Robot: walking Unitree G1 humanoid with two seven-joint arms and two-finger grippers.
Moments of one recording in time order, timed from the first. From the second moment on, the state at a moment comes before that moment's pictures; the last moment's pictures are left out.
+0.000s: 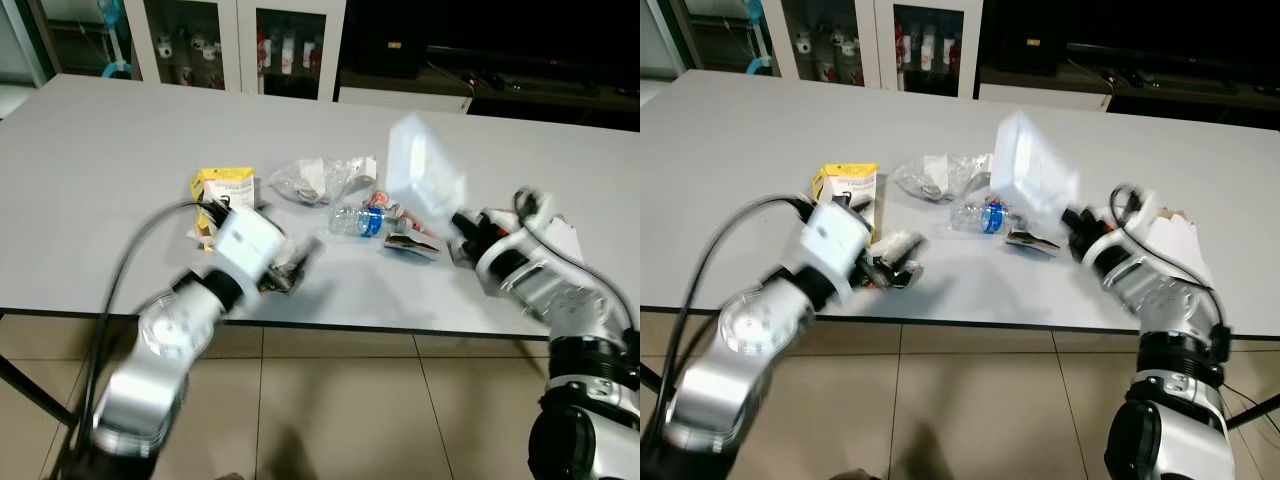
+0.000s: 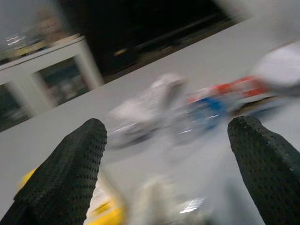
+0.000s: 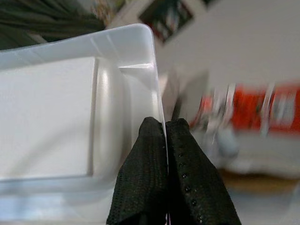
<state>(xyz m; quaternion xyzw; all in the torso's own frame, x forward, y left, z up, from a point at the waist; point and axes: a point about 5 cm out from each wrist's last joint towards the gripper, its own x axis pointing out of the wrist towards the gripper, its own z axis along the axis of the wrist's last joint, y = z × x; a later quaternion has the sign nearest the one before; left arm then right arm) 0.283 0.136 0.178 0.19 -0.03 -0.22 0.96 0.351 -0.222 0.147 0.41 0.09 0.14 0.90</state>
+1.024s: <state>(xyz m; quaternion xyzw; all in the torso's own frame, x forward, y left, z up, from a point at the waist) 0.376 0.223 0.152 0.15 0.10 0.00 0.98 0.300 -0.210 0.123 0.35 0.11 0.13 0.92</state>
